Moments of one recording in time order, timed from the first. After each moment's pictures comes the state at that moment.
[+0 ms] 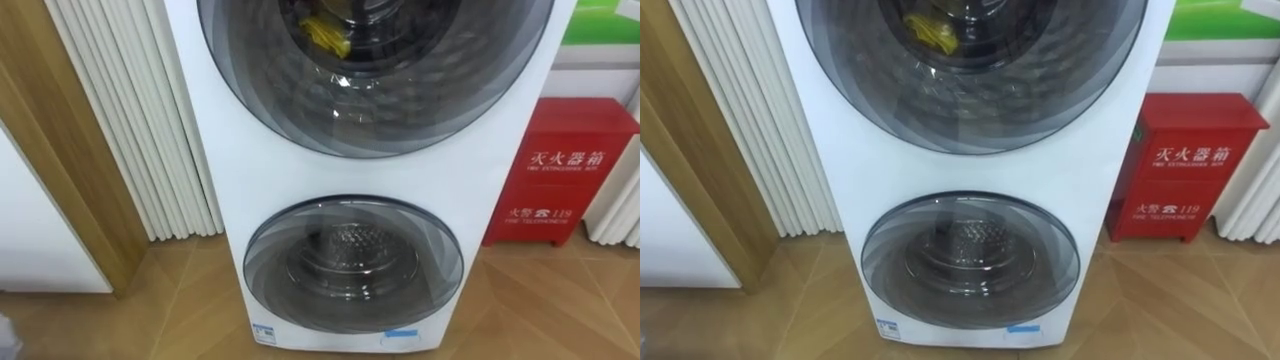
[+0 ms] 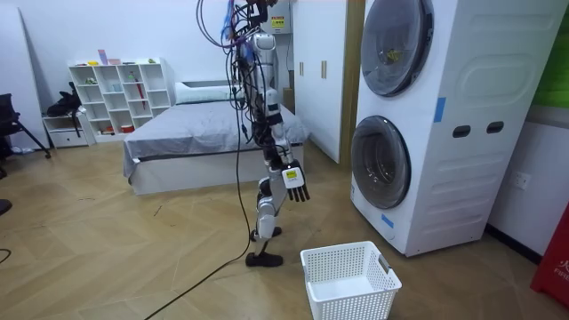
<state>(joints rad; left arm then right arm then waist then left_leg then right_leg) 0.20 0.14 0.06 1.14 -0.14 -0.05 0.10 0.09 -0.18 0.05 1.24 0.39 0.01 -0.01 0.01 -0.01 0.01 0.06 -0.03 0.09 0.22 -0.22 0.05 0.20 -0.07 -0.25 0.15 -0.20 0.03</state>
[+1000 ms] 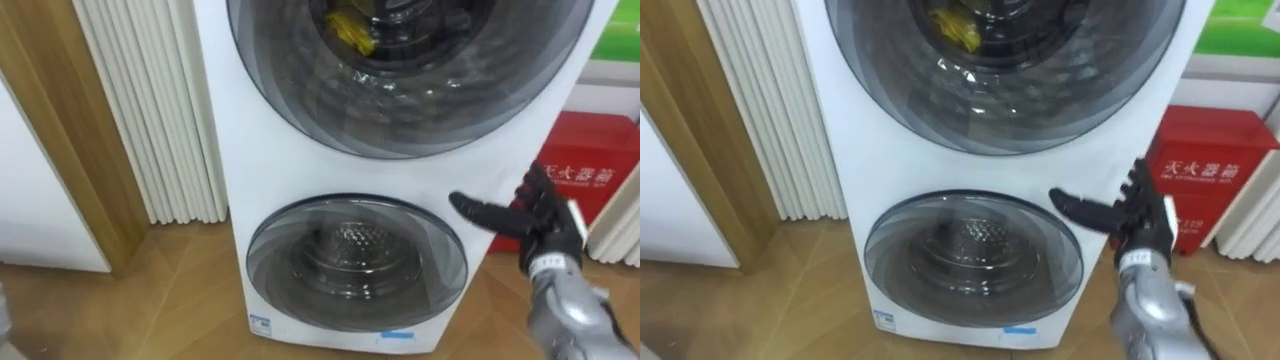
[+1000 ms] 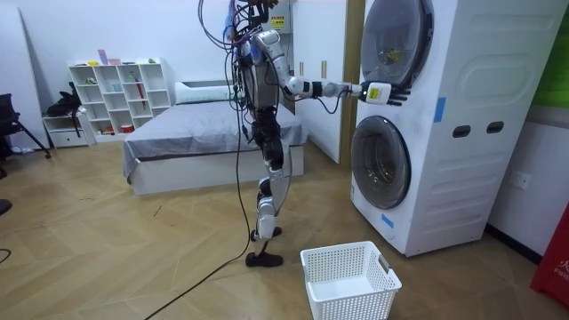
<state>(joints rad) 0.22 0.20 0.08 1.05 -0.14 0.04 0.03 -0.34 -0.34 -0.06 0.39 0.43 0.01 -0.28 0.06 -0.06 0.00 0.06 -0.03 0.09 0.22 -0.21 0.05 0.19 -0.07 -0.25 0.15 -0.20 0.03</state>
